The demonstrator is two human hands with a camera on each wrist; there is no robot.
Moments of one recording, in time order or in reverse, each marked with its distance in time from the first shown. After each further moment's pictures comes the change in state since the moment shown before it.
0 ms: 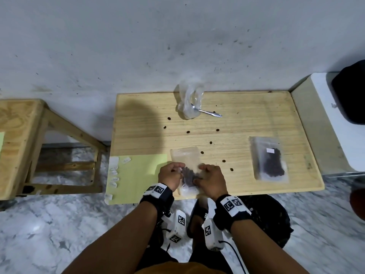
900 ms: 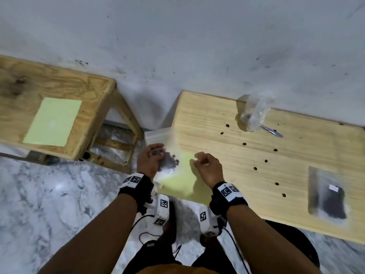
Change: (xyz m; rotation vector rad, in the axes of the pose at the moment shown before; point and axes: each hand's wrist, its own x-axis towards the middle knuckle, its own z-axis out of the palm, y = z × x) left_hand 0.013 -0.022 -0.218 -0.417 0.331 0.115; right_hand 0.014 -0.118 0.143 0.040 -0.134 -0.144
